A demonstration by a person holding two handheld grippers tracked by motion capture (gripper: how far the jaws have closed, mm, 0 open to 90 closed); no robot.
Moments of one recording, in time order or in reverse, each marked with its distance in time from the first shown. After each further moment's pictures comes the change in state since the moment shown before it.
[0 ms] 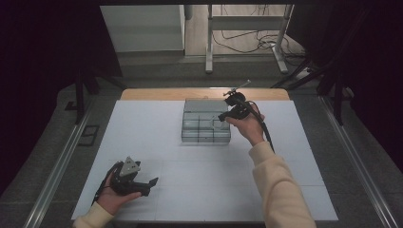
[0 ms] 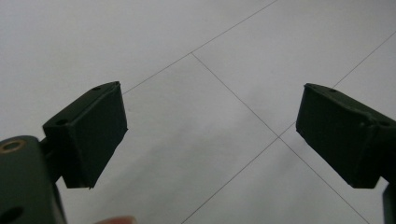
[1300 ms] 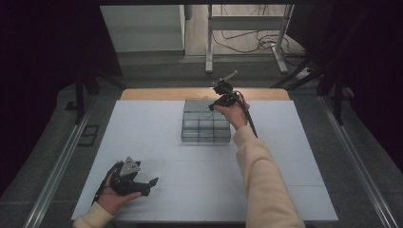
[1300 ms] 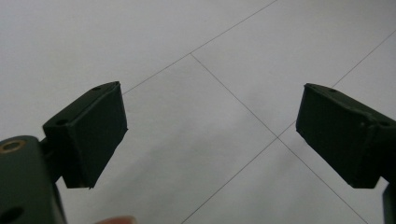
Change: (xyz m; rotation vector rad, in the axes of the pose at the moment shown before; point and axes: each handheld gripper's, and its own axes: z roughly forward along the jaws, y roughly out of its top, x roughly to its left) left arm 0.000 0.000 0.000 -0.002 -0.005 -0.002; right arm -0.016 0.047 0.049 0.000 0.002 0.066
